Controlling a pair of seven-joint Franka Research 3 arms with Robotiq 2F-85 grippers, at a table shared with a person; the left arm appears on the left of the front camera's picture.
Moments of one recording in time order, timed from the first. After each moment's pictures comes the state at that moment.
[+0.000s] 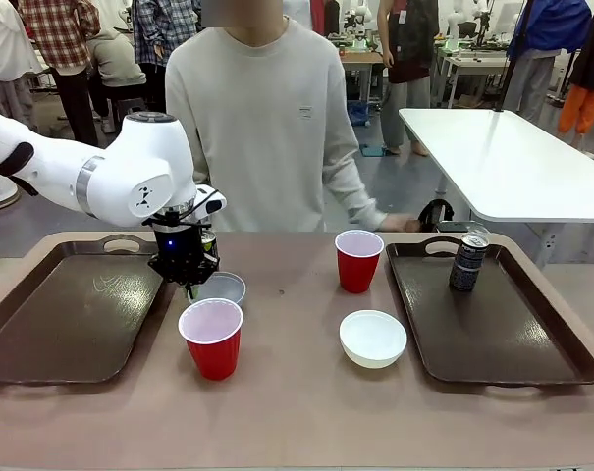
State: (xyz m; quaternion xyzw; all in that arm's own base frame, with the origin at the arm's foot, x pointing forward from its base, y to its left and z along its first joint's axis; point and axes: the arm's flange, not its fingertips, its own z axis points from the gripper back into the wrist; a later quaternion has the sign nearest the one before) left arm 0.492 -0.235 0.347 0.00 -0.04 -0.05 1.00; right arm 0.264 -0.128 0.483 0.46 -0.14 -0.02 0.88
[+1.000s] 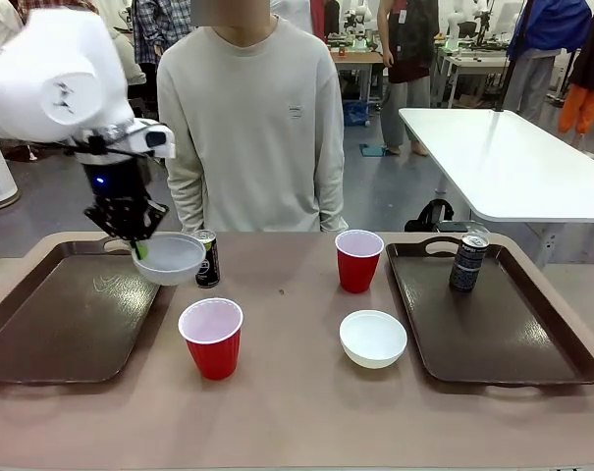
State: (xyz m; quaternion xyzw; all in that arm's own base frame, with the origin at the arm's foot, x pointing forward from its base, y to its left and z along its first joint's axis) left arm 0.440 -0.162 0.484 -0.01 -0.03 -0.07 1.00; right arm 0.264 -0.128 0.483 0.46 -0.14 -0.02 0.88
